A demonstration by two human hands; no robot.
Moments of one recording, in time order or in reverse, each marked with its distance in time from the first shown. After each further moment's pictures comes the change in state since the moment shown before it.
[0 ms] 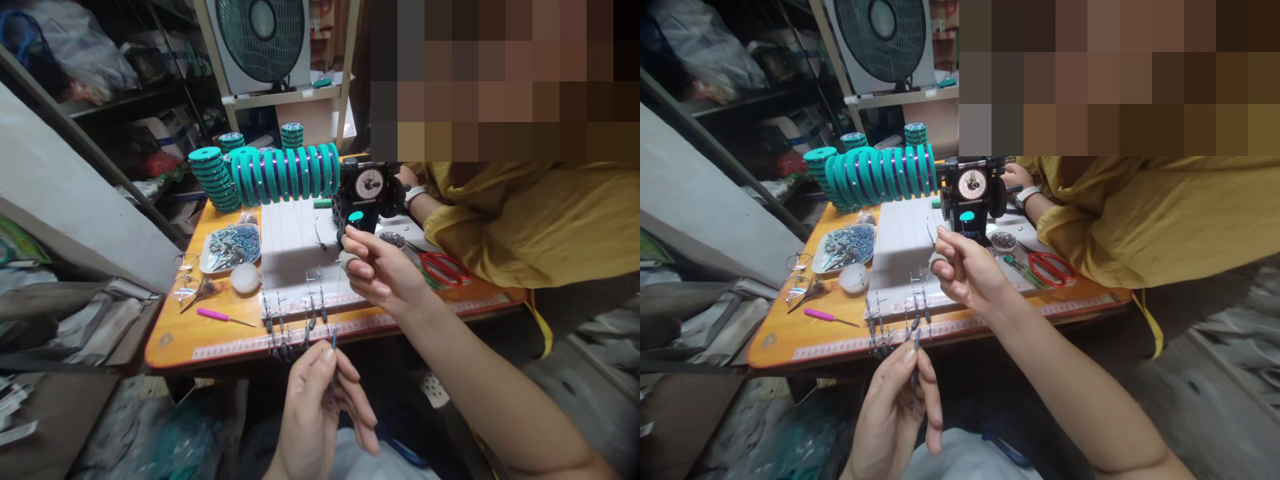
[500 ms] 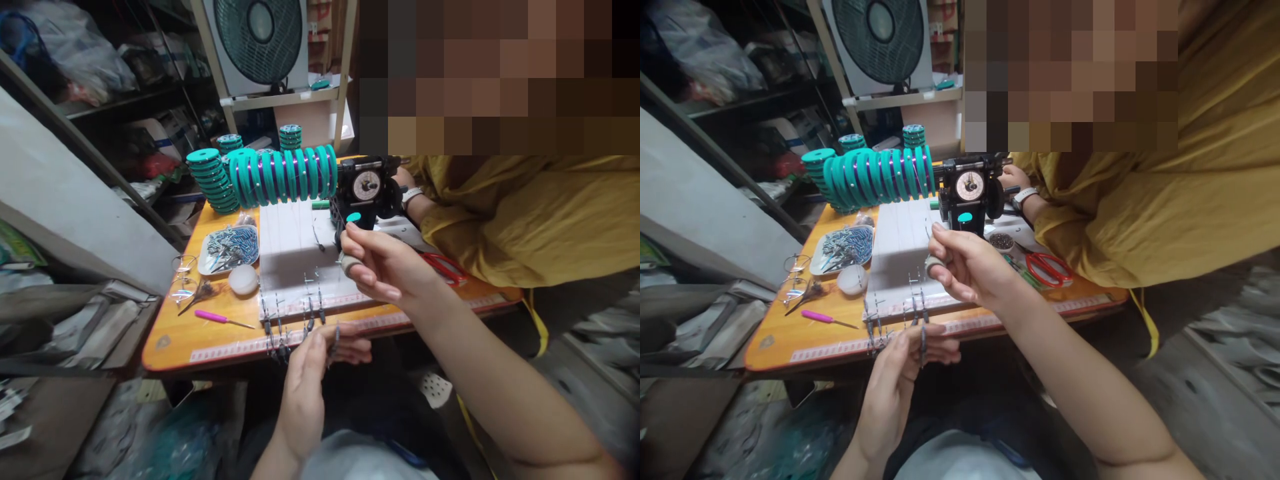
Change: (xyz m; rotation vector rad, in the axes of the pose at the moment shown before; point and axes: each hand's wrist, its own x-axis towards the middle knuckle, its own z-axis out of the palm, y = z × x) left_hand 0.010 0.022 0.004 0.571 0.069 0.111; right_hand -0.007 -0.014 -0.001 -0.222 -0.153 0.021
